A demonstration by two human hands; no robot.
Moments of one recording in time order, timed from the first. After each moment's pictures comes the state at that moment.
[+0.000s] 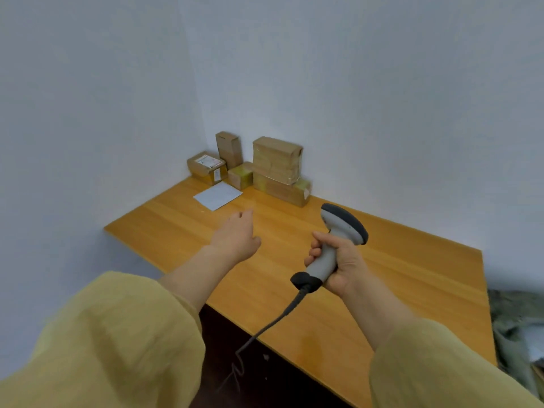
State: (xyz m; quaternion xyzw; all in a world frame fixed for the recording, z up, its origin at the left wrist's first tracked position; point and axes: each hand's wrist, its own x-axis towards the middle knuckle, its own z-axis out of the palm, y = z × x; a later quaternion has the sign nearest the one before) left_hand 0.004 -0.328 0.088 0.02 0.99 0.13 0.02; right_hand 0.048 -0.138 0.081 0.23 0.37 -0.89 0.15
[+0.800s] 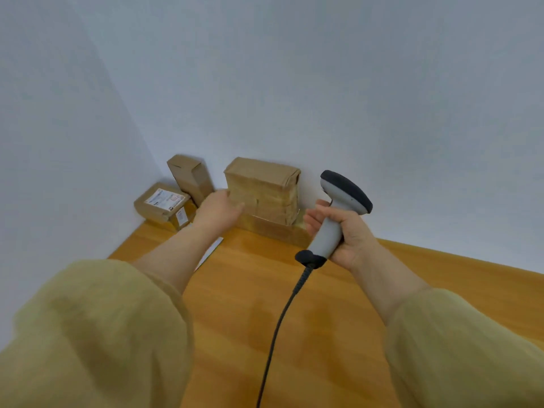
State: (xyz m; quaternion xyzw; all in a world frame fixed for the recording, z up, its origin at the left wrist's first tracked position) left_hand -0.351 -0.351 0.092 -0.01 0.97 0.24 0.02; right_hand -0.271 -0.148 0.072 0.23 0.36 -0.90 0.05
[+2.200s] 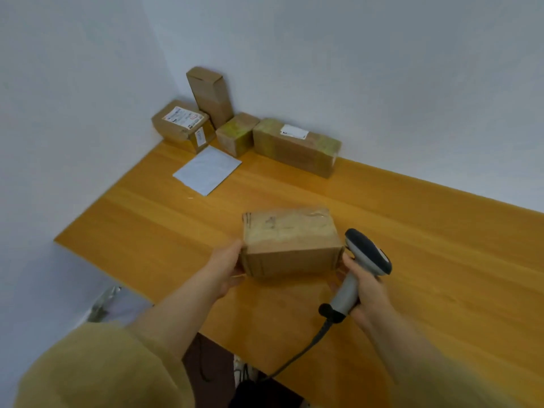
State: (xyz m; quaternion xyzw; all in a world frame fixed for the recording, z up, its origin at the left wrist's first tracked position) left_hand -0.162 -0.414 -0.046 -0.34 0.68 0.59 0.26; right_hand -0.106 -0.192 -0.081 0.43 0.44 -0.79 0.04
